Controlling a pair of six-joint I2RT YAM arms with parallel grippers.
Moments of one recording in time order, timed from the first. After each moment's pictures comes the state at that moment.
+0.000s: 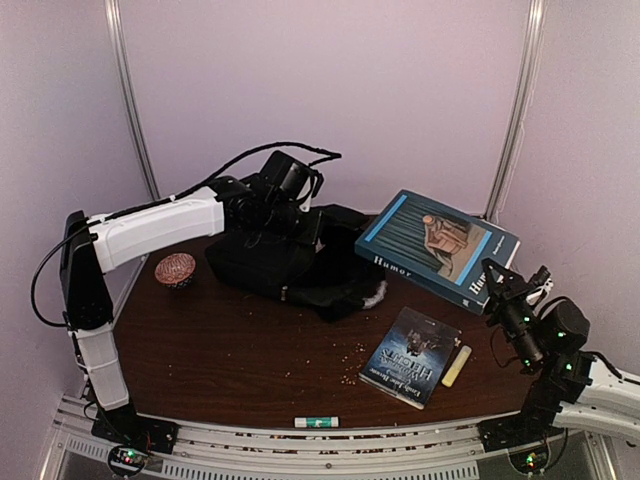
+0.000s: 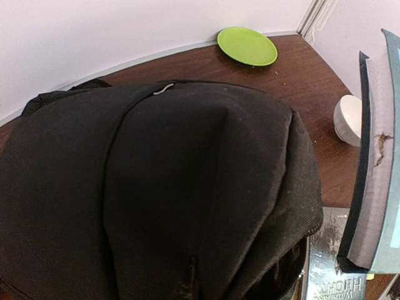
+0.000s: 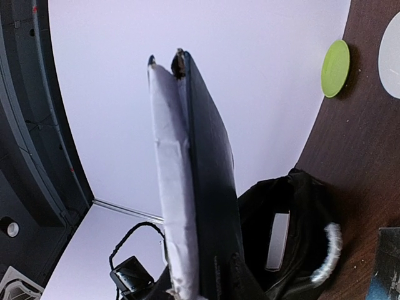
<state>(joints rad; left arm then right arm) -0.85 1.89 1.75 -0.56 -0.15 -0.36 0.85 0.37 0.15 0.42 0.58 1.34</state>
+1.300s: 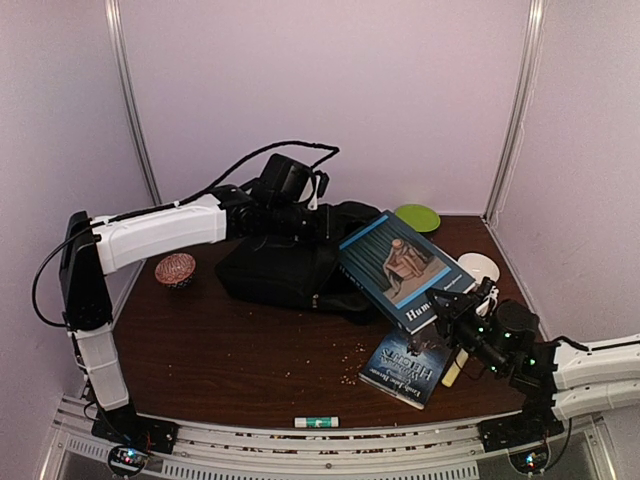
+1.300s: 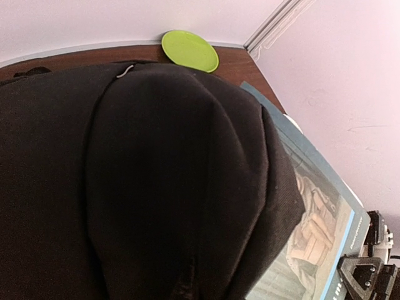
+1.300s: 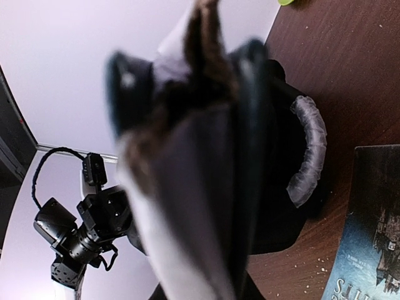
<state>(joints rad) -0.86 1.88 1.69 -0.37 0.07 -0.61 0.95 0.87 0.17 0.62 0.45 1.44</state>
